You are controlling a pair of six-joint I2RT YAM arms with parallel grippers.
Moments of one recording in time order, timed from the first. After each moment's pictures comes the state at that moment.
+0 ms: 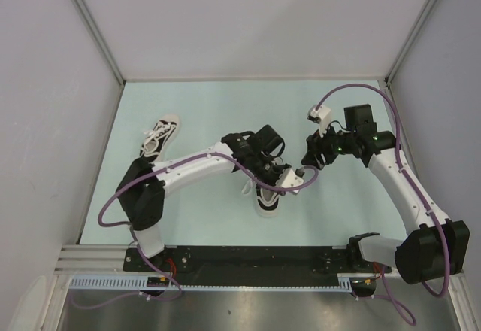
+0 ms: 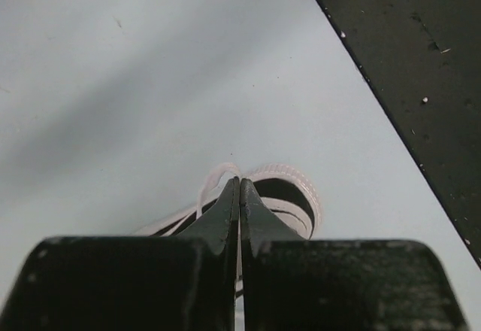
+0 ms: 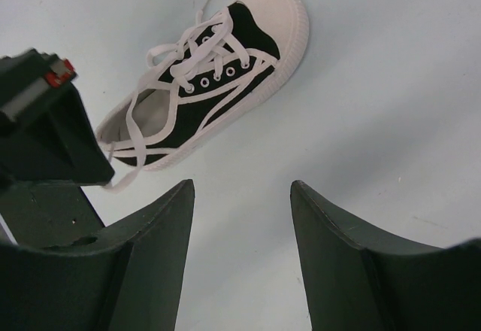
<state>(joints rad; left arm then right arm) -0.95 1.75 1.44 -0.74 0.71 1.02 0.21 1.22 1.08 -0.73 -0.66 -0.40</state>
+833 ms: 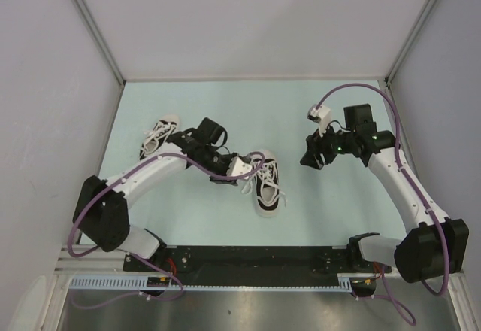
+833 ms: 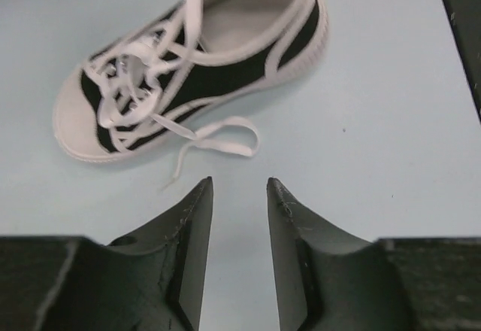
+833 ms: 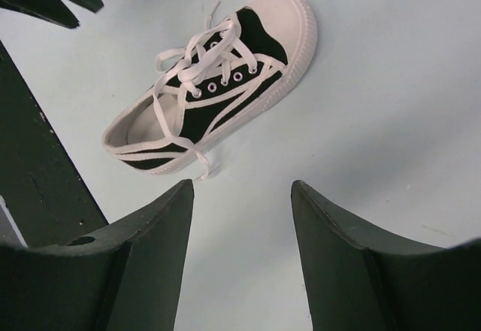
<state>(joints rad) -0.61 1.46 1.10 -0.77 0.72 1.19 0.21 1.22 1.08 -0.73 -0.69 -0.40</state>
